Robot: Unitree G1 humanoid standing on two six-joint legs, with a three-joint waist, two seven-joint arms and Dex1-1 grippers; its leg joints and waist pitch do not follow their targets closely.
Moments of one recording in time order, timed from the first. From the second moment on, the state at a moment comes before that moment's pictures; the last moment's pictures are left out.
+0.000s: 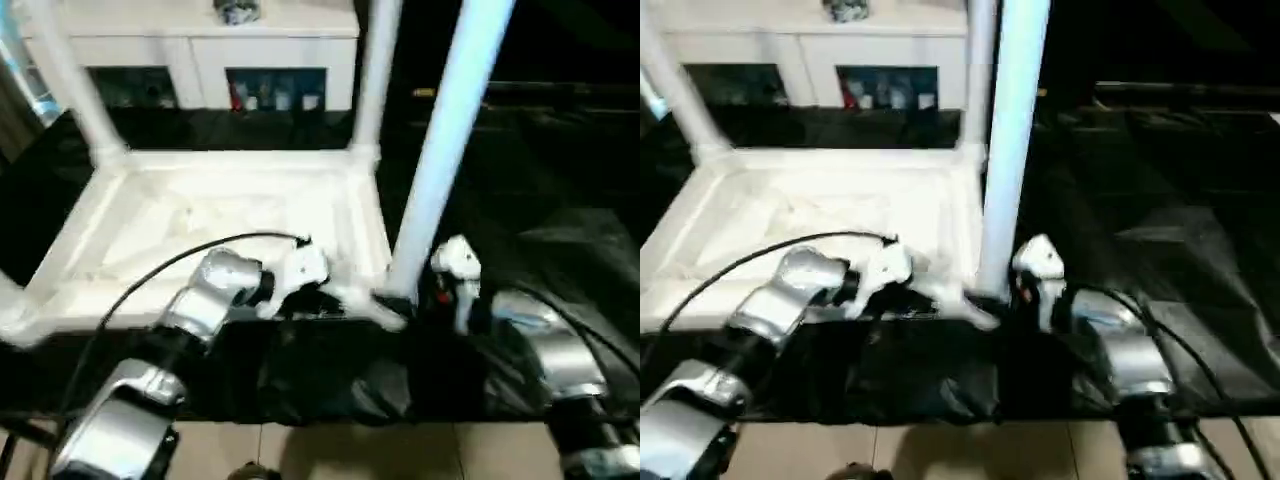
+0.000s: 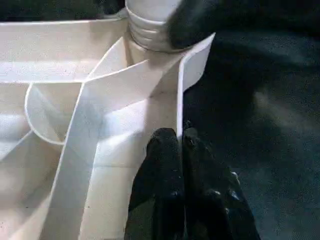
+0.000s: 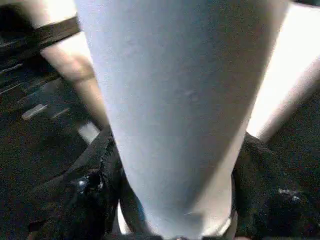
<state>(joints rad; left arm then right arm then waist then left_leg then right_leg) -0.67 0.21 -0.31 0.71 0.13 0.04 -1.07 -0.37 -0.27 0.04 0.40 0.13 0.18 0.81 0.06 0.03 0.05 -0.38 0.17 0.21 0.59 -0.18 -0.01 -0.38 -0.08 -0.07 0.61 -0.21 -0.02</state>
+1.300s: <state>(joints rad) -0.64 0.28 -0.33 0.67 0.09 -0.04 -1.28 -0.36 -0.43 0.16 0.32 0.17 0.19 1.17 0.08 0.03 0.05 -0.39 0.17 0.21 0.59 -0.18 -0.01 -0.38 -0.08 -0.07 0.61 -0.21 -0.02</state>
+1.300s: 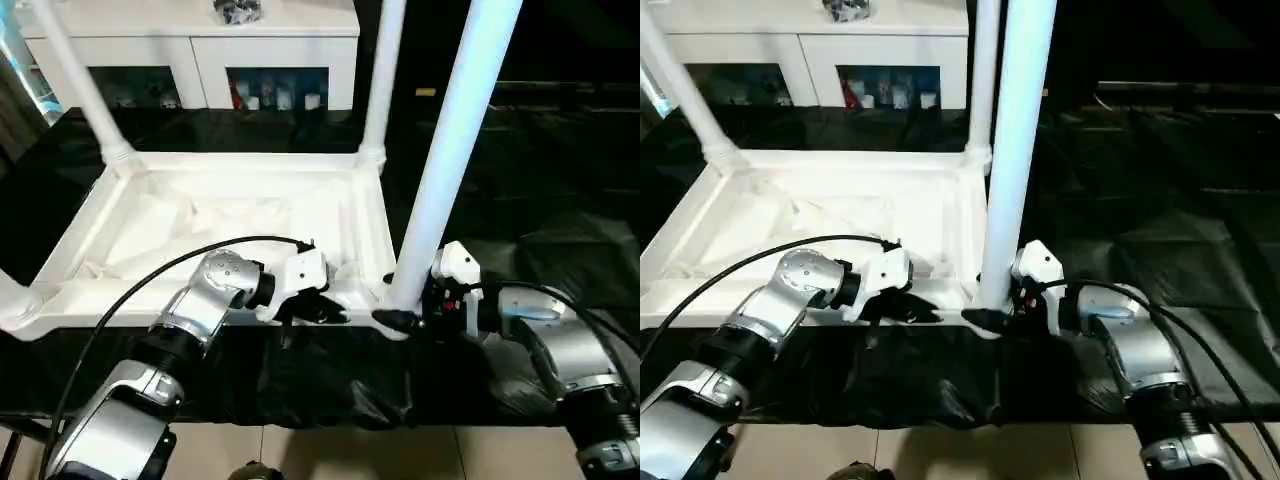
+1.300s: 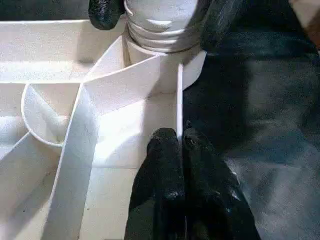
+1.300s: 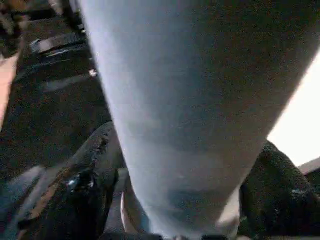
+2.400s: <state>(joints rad) -0.71 0.07 -0.28 0.77 0.19 0.10 -0.81 -0.48 -0.11 -0.06 0.57 0.08 0.11 0.42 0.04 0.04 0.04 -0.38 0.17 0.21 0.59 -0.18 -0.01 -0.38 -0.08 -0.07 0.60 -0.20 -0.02</state>
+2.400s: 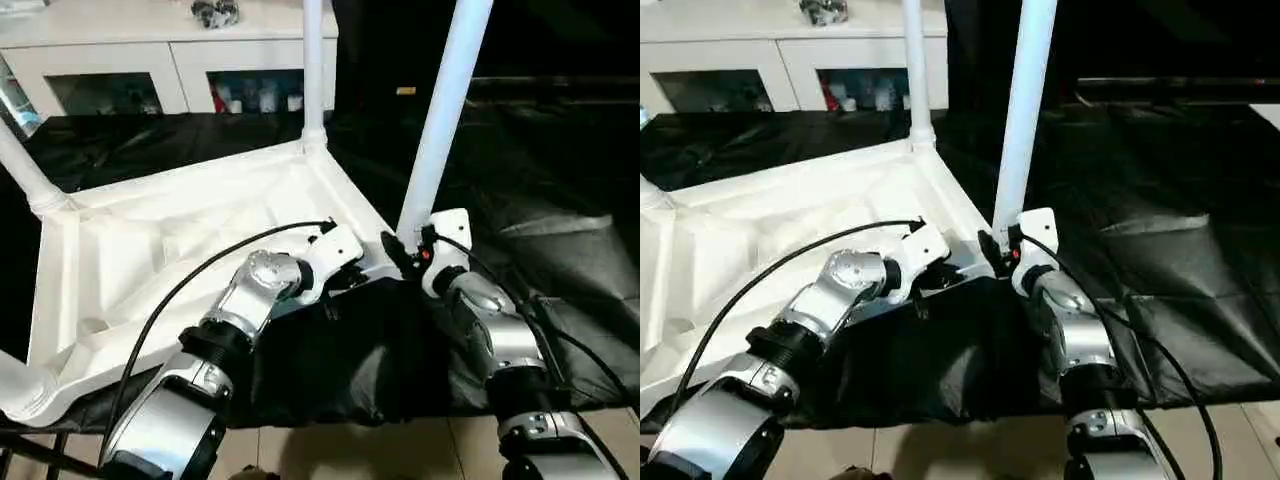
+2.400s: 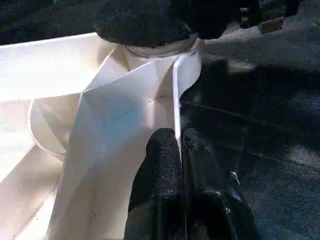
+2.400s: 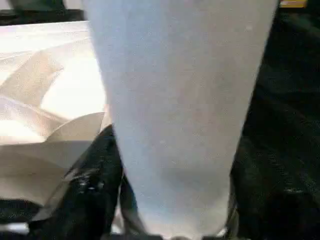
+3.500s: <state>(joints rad) -0.63 0.28 -0.34 0.65 0.09 -0.05 -1.30 -0.35 -0.45 0.14 0.28 0.23 0.22 1.22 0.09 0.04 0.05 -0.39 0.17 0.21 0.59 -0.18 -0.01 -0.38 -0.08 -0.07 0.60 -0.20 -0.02</state>
